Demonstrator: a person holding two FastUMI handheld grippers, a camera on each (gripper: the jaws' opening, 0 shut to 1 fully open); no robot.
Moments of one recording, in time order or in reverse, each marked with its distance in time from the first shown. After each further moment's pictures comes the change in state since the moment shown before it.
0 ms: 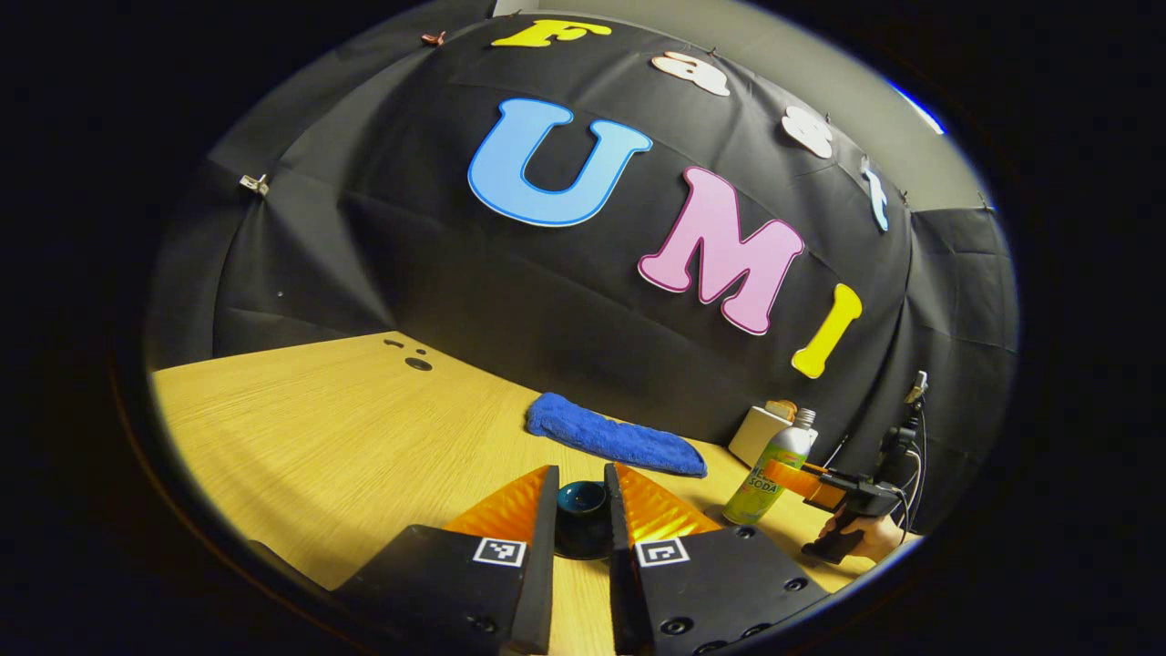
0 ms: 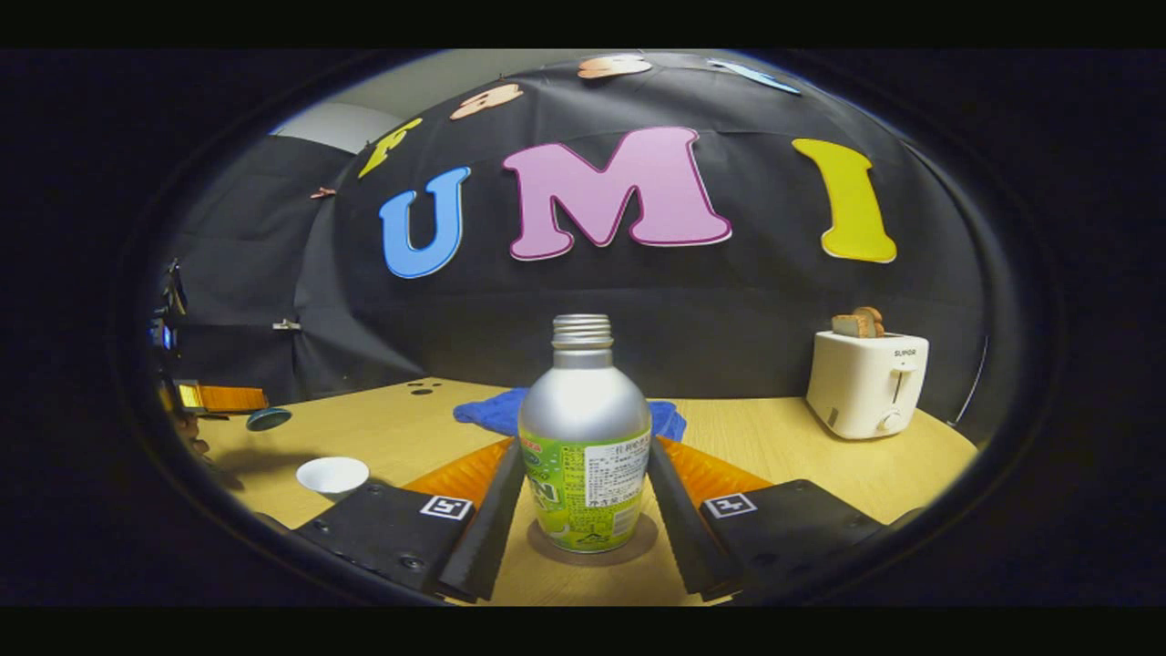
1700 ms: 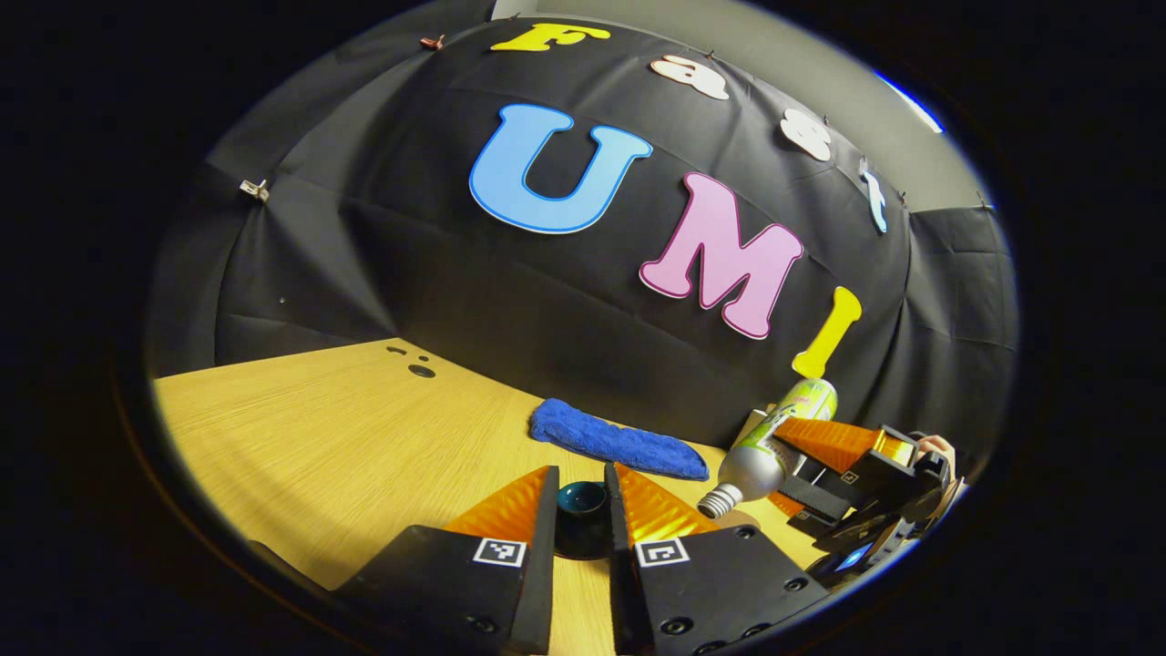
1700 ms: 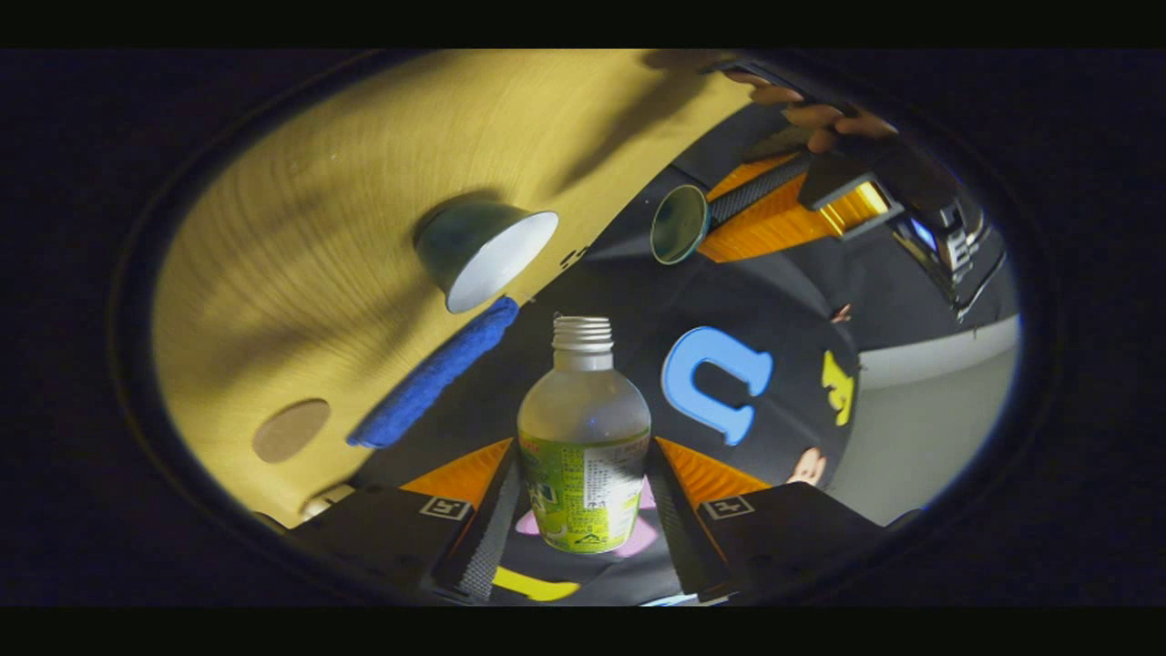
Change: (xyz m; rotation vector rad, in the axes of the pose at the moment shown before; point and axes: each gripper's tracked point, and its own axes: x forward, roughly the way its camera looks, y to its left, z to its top) left arm -0.003 0.005 0.007 0.012 -0.020 0.003; right arm -0.038 0.130 0.018 -2.120 -0.180 0.051
